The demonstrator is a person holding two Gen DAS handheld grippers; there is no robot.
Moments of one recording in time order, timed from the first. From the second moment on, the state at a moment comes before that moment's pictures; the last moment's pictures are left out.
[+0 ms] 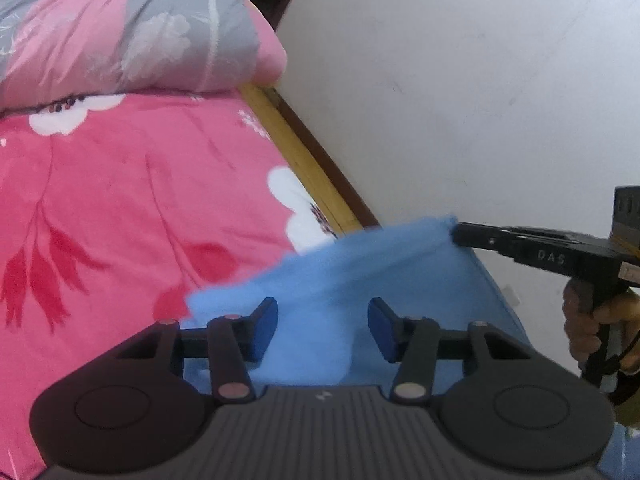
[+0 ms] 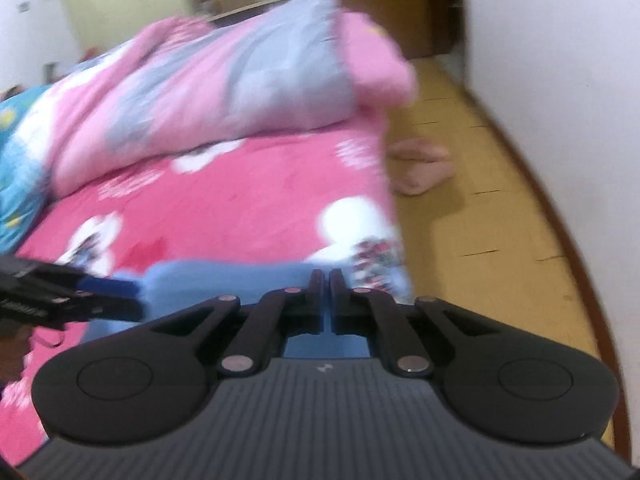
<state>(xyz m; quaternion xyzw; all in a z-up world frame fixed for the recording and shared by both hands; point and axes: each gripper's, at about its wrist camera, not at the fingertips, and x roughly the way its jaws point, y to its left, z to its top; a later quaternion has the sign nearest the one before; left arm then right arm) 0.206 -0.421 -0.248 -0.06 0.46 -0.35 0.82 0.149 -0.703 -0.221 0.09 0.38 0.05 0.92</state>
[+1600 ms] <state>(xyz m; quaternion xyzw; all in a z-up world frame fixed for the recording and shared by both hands) 0.165 -0.409 -0.214 -0.08 0.49 -0.27 0.82 0.017 -0.576 -0.188 0.01 0.47 0.28 0.84</state>
